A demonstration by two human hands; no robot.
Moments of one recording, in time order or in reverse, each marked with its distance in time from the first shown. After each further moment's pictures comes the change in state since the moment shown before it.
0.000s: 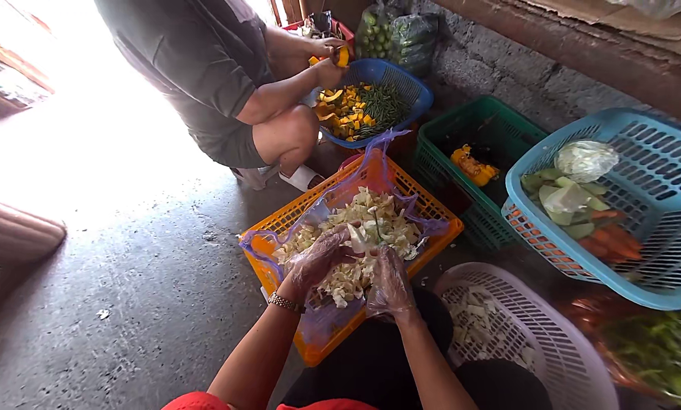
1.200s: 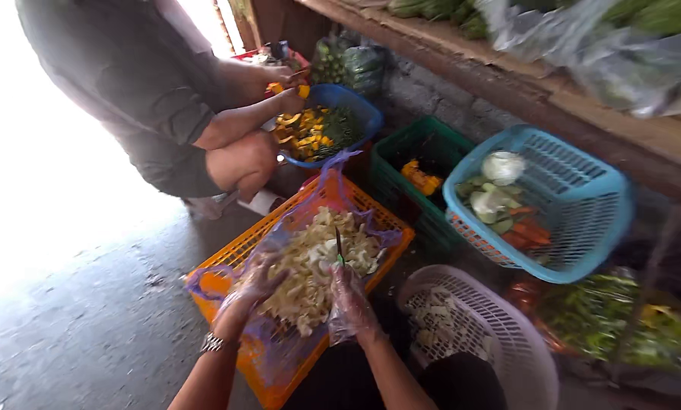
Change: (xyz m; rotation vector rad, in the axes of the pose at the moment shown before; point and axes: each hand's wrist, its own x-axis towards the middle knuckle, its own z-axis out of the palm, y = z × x) left_hand 0.001 -0.019 -0.067 1.000 0.288 -0.162; right_hand -0.012 -0.011 -0.005 0.234 -0.040 -0.026
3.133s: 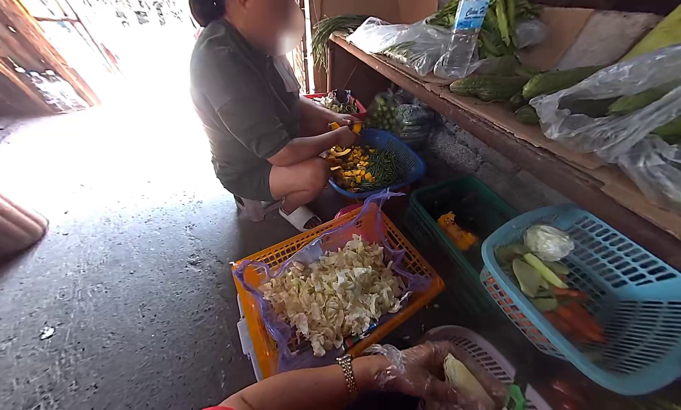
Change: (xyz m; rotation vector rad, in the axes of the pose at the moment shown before) left_hand -0.066 0.174 0.146 -0.764 -0.819 0.840; right_hand -0.116 -0.021 -0.159 -0.024 0.227 -0.234
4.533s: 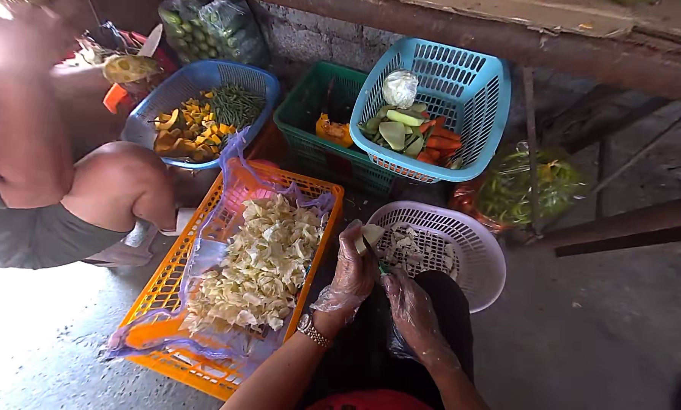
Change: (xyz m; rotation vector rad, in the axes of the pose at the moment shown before) left_hand 0.027 -0.071 0.027 0.250 0.578 0.159; right_hand -0.033 0.033 0.038 -0.751 0.304 0.051
